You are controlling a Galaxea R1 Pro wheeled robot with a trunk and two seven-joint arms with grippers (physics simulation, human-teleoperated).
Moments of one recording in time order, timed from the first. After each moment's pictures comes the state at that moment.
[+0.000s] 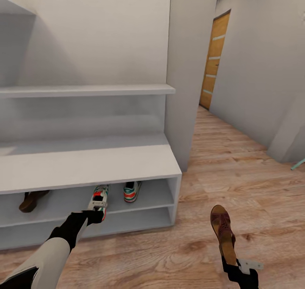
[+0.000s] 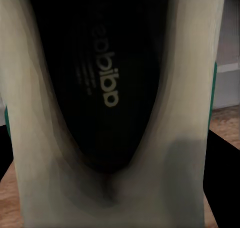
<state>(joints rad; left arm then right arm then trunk) -0.75 0.04 0.35 -0.41 -0.41 0.31 -0.19 -0.42 -0.16 -0.24 -0.12 0.06 -0.55 0.05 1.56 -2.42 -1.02</state>
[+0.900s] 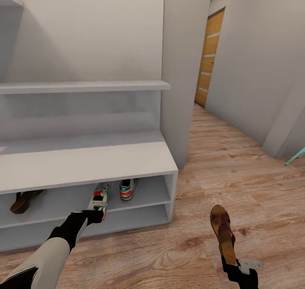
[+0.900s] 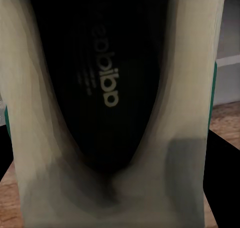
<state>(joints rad) -0.75 0.04 0.35 -0.41 -0.41 0.30 -0.19 -0.42 -0.16 -0.24 -0.12 0.06 -0.55 0.05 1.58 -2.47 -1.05</state>
